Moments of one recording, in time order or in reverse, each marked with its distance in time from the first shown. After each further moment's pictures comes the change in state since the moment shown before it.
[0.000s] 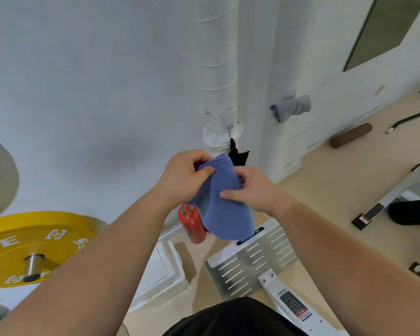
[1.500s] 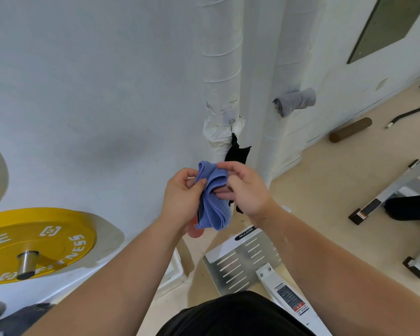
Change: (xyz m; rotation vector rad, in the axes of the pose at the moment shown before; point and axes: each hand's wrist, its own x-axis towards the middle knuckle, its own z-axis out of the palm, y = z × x) left_hand -0.025 -0.036 0.038 -0.591 0.187 -0.379; right_hand 0.003 -0.018 0.041 0.508 0.160 0.145
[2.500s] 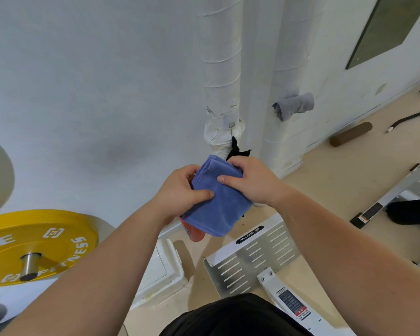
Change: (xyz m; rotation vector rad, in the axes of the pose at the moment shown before) left_hand 0.007 0.028 -0.023 0.394 -0.293 0.056; right_hand 0.022 -0.022 -0.035 -0.772 -0.102 -0.300
